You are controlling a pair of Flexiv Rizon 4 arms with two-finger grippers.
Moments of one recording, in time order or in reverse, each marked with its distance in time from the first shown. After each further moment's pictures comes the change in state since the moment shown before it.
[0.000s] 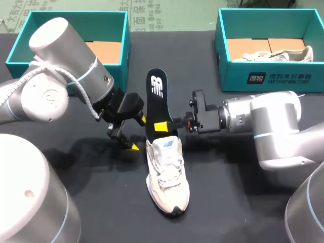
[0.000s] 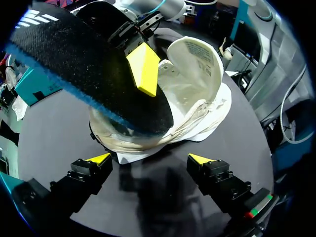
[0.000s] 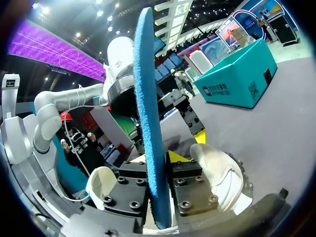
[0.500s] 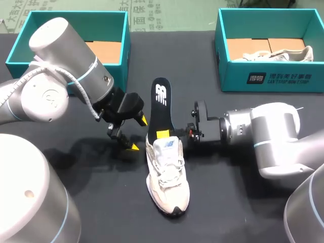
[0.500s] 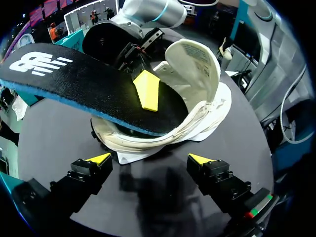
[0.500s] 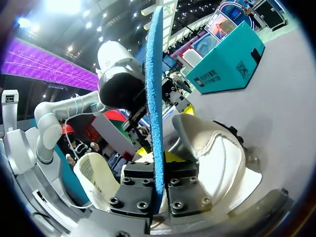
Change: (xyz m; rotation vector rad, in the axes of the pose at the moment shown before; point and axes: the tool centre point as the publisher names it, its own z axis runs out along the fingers) left arm 0.000 0.000 0.000 0.000 0.000 0.000; right arm -0.011 -0.032 -0.002 -0.031 0.008 0.136
